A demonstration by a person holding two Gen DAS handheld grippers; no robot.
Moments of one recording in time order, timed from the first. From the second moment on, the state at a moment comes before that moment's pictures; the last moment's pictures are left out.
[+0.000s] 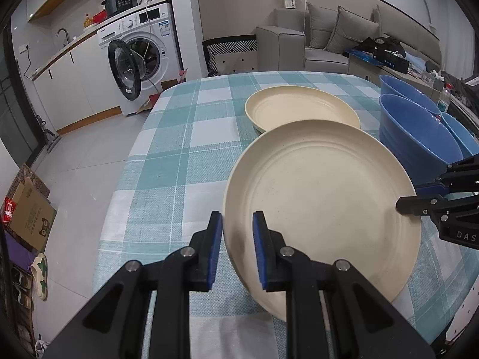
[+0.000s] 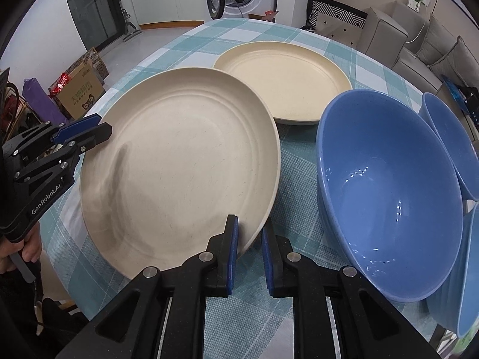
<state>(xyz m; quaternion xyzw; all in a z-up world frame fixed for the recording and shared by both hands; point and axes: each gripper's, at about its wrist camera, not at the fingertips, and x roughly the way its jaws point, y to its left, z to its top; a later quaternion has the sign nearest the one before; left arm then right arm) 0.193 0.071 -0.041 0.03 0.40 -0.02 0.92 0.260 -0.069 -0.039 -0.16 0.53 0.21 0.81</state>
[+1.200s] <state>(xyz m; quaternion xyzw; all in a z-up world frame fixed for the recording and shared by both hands) 0.200 0.073 -0.055 0.04 0.42 -0.03 0.91 0.257 -0.056 -0.053 -0.20 0.54 0.21 0.79</state>
